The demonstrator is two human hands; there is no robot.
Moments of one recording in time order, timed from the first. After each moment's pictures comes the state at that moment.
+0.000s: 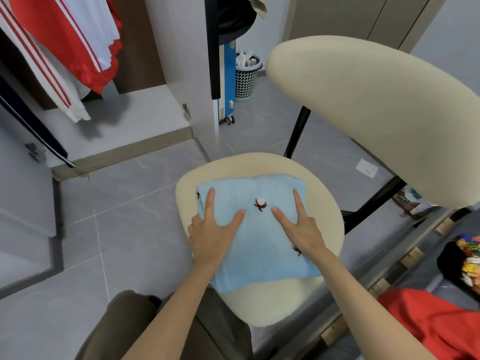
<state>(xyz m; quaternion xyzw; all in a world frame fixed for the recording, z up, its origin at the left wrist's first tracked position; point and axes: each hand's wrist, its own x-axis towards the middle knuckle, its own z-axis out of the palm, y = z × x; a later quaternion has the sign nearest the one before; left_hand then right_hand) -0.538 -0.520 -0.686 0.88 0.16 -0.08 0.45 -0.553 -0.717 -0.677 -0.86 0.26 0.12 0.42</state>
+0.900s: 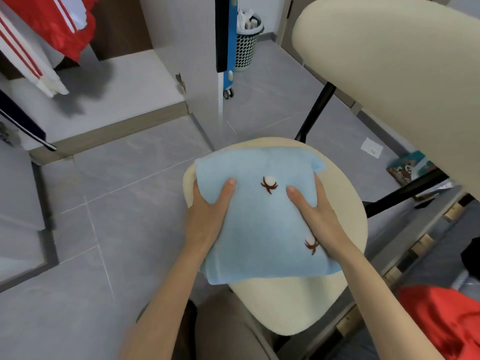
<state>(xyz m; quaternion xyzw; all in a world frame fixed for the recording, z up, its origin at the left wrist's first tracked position) -0.485 -0.468 -0.666 0.77 0.15 -0.12 0.61 -0.525 -0.675 -0.646 -0.80 0.24 0.06 0.55</state>
